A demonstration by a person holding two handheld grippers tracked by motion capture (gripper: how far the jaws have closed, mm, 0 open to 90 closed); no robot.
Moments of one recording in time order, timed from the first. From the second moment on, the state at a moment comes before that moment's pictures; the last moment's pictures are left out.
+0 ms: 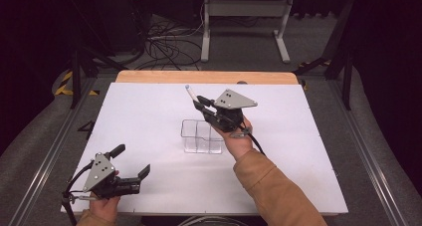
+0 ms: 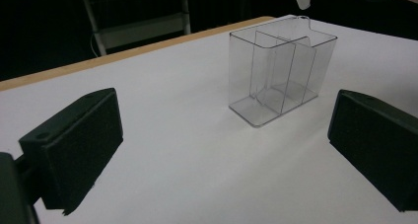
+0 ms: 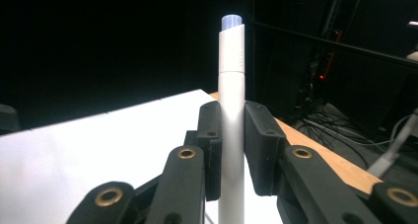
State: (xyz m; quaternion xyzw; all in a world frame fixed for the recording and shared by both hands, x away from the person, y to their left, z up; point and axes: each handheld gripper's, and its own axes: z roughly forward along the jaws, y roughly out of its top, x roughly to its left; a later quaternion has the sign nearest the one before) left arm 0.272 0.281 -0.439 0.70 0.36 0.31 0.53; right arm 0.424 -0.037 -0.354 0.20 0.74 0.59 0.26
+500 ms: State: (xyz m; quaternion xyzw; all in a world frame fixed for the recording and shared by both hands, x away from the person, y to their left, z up) left arm 0.272 0.282 -0.439 0.70 0.35 0.31 0.53; right arm 0.428 -0.030 -0.362 0.20 0.74 0.60 0.22
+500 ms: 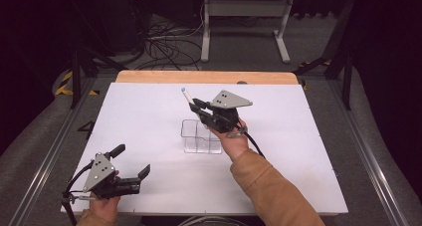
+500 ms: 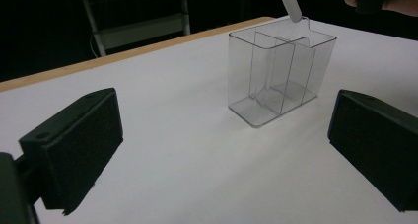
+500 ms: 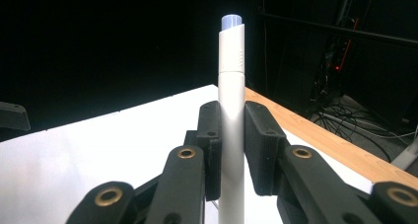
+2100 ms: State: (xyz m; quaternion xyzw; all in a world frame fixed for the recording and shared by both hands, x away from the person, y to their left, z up) left arm 0.273 0.281 -0.439 0.70 0.36 0.31 0.53; right arm 0.419 -0.038 -0.405 0.19 0.77 0.56 0.23
